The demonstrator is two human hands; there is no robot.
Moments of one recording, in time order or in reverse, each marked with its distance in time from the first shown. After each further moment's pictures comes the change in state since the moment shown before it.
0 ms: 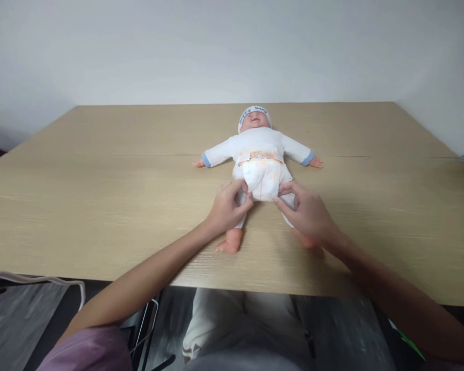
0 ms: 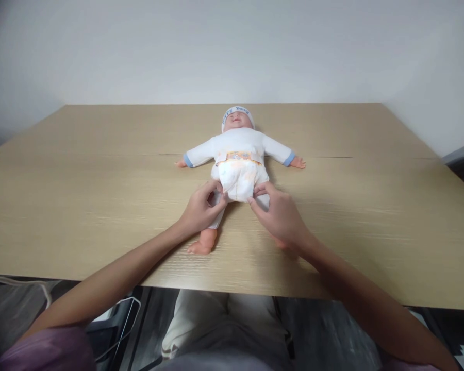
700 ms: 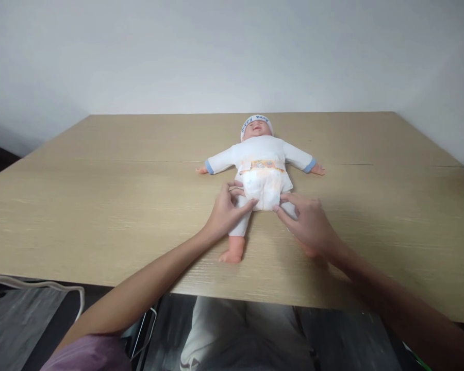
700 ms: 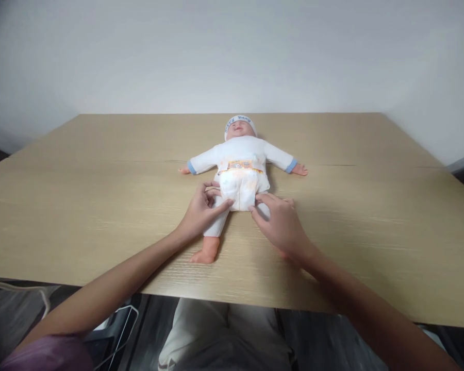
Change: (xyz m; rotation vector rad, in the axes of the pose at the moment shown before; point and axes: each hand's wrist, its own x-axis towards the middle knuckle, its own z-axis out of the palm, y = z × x) left_hand -0.002 -0.018 0.008 -0.394 0.099 -0.276; right_hand 0.000 0.008 0.009 -0.145 0.035 -0.177
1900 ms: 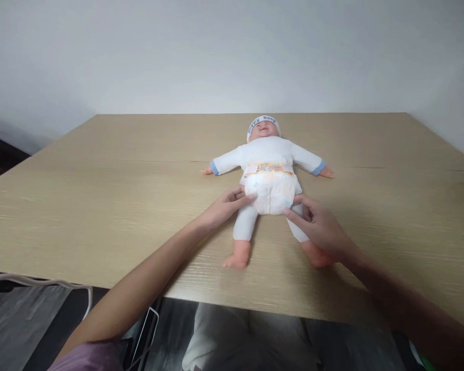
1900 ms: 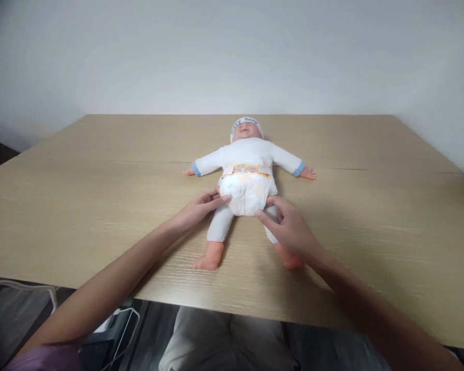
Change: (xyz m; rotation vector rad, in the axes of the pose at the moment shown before) left_hand 0.016 0.019 -0.027 -0.362 -0.399 -0.287; right_hand 0.001 -0.004 -0.011 0.324 -0.152 0.276
